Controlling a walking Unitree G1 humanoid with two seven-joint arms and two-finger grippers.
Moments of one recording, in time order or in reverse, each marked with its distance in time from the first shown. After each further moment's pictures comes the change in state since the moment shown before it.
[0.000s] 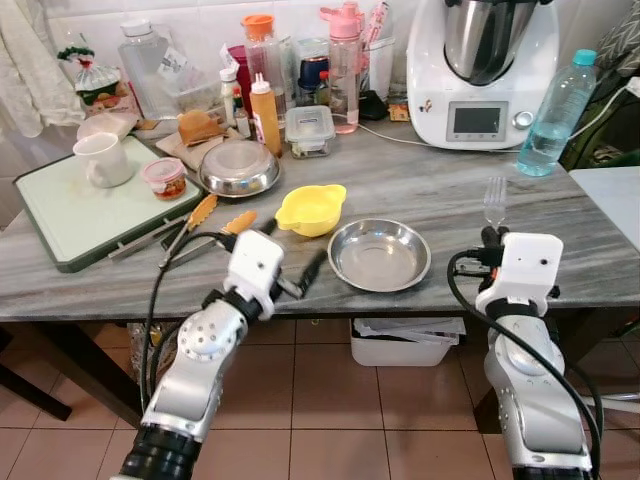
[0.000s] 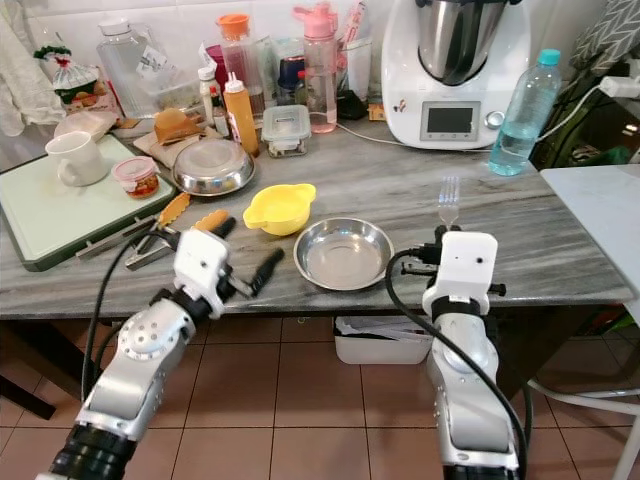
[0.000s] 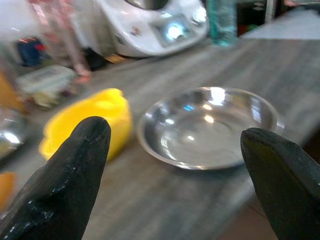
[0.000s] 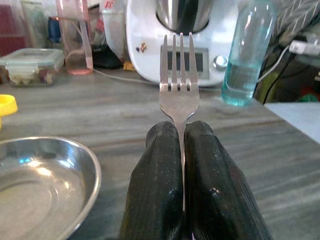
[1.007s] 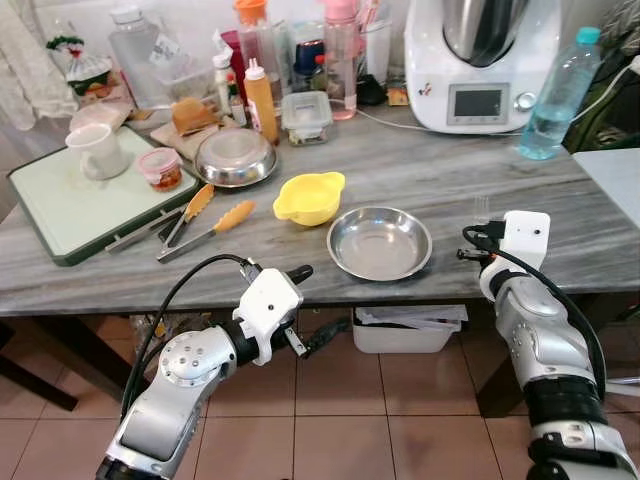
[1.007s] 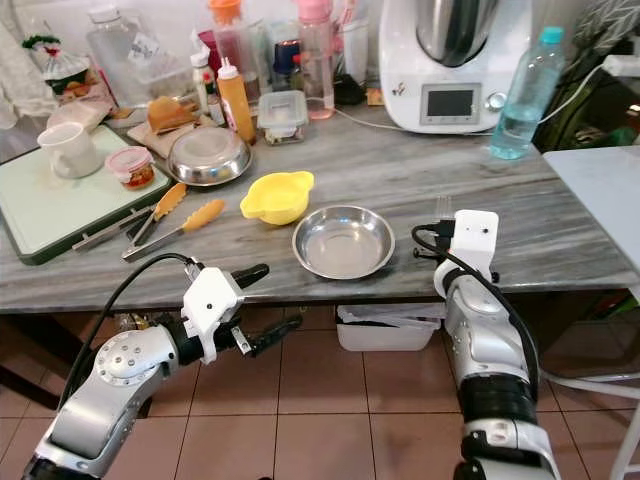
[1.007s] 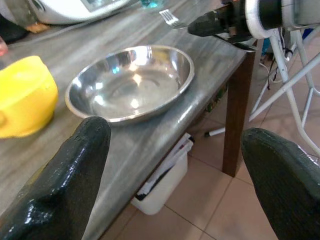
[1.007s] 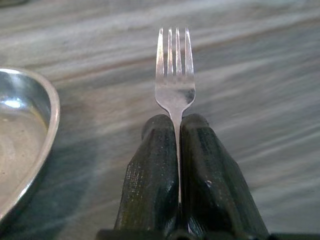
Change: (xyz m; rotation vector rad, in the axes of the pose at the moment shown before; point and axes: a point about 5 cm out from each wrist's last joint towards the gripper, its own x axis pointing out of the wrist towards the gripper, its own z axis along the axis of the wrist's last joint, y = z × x) left arm -0.030 -0.010 0.010 0.024 0.093 -0.259; right arm 0.063 -0.010 -0.025 0.135 0.281 0.087
